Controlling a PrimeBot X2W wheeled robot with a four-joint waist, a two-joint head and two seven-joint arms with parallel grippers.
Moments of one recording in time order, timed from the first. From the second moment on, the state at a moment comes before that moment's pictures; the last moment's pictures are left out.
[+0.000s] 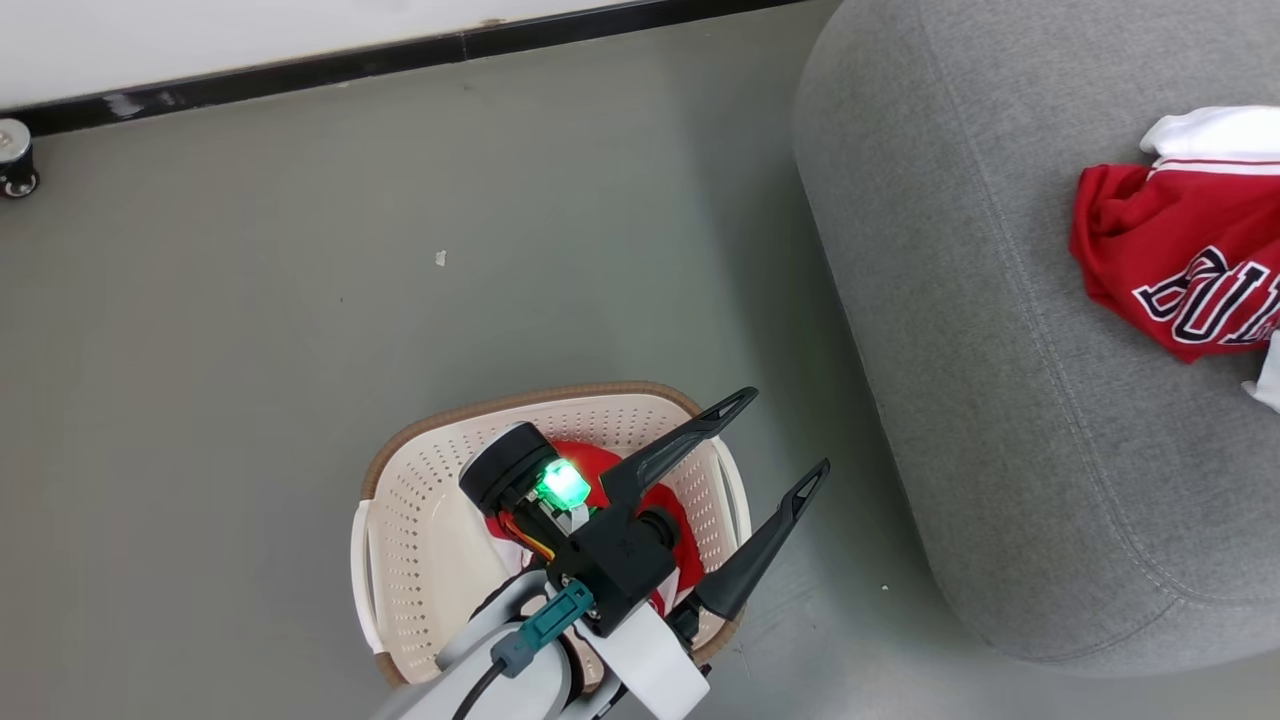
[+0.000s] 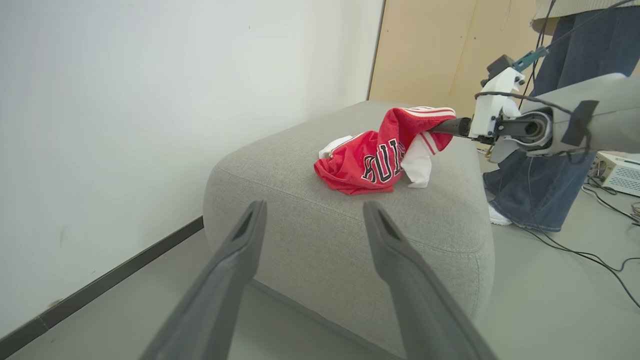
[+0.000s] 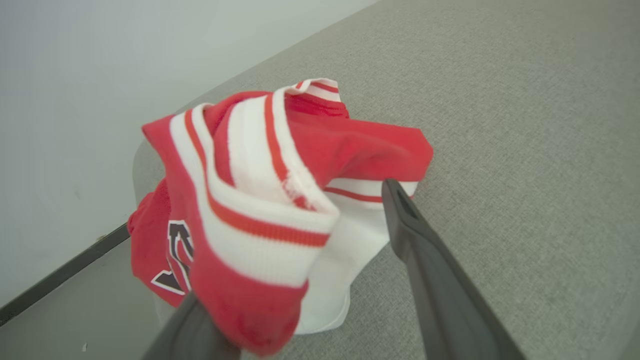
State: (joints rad) left arm -0.43 0.07 -0.73 -0.04 -0.24 -0.07 -0.14; right arm -0.50 -0.47 -0.11 0.79 0.70 0.13 -0.24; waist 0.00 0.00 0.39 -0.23
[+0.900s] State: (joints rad) left arm -0.42 0.07 -0.71 0.01 -0.27 -0.07 -0.18; right arm -0.35 -0.46 0.07 0.66 0.75 0.13 -0.17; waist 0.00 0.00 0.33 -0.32
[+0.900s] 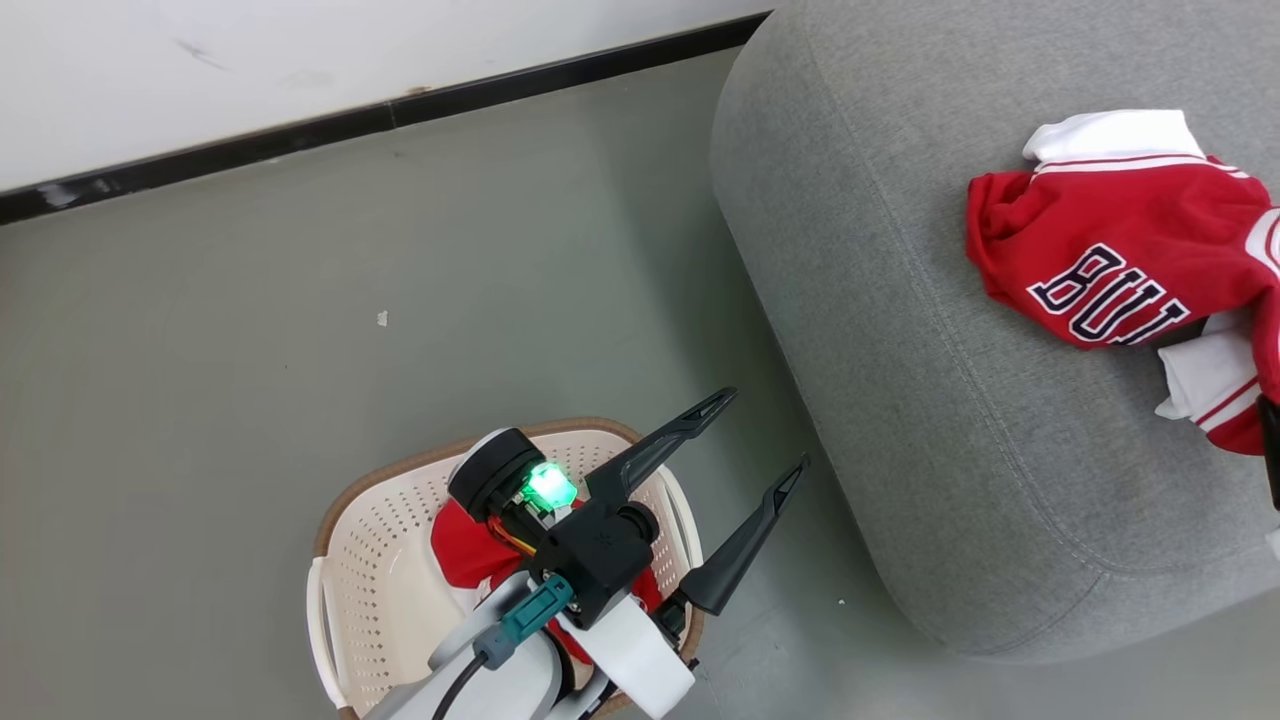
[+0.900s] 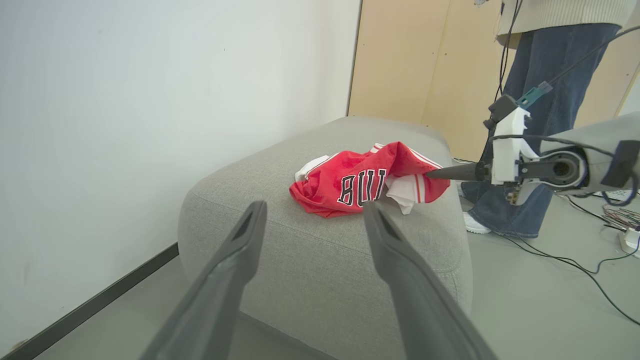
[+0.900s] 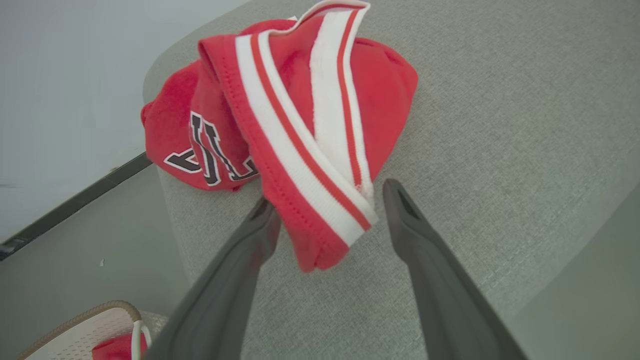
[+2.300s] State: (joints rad) left arm -0.32 0.12 -0.49 0.07 -0.31 0.07 -0.24; right arm -0.40 -0.54 0.12 0.20 0.50 0.13 -0.19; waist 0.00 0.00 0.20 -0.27
